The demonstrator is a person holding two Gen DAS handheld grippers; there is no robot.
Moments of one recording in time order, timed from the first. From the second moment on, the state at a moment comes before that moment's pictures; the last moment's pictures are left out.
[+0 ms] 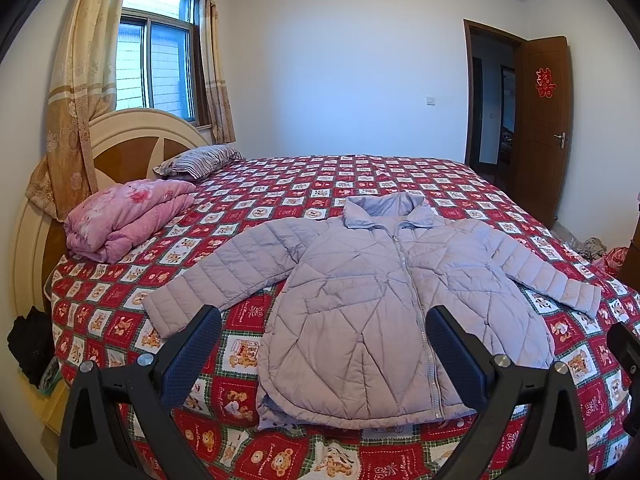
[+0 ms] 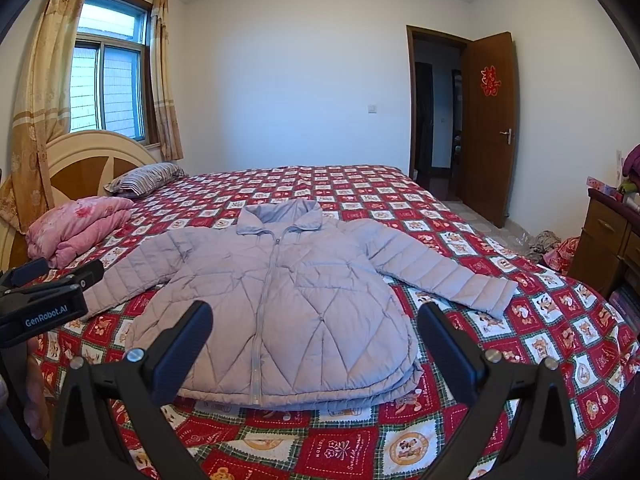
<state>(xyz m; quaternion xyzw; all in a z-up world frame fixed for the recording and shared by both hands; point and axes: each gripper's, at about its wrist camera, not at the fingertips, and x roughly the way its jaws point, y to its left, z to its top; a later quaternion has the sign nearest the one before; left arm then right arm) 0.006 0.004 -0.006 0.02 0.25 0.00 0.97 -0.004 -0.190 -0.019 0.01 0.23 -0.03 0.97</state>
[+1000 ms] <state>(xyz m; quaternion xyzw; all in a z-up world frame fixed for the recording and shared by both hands) 0.007 0.007 -0.008 0.02 0.25 0.01 0.97 -0.004 -0.188 -0.020 0.02 0.23 -0.03 0.97</state>
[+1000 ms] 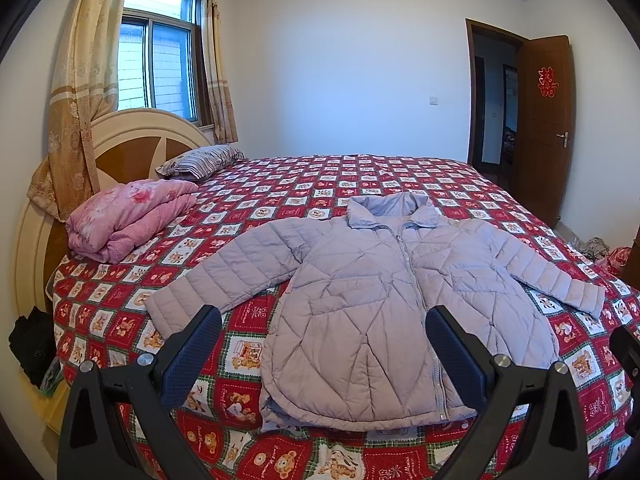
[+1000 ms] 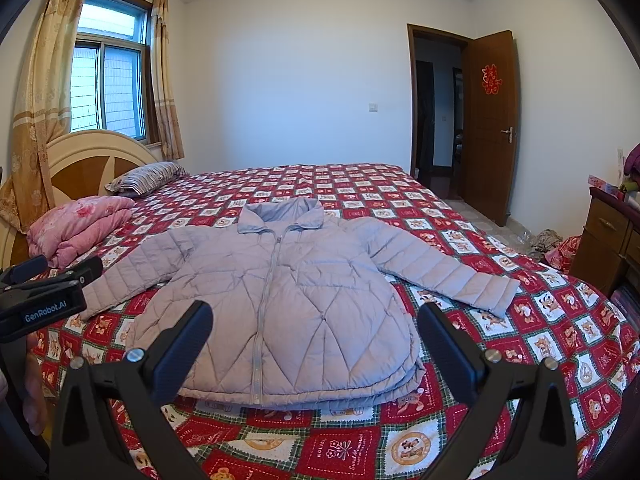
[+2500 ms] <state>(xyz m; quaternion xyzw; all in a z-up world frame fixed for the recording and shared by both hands) 0.314 0.062 -0.198 0.09 0.39 0.16 0.90 0.171 -0.527 -0.162 0.18 0.37 -0.28 0.87</state>
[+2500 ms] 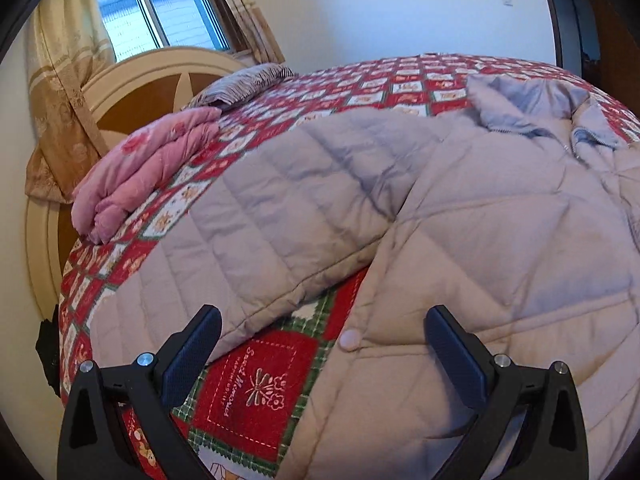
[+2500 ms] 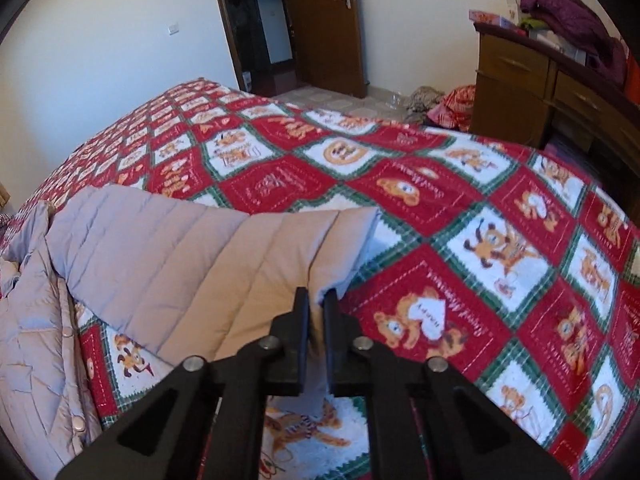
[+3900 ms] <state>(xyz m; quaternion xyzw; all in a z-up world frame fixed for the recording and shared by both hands) 0.350 0.084 -0.146 0.04 0.38 0.13 0.92 0.358 -0.148 -0.143 -0.10 0.33 -0.01 0.94</state>
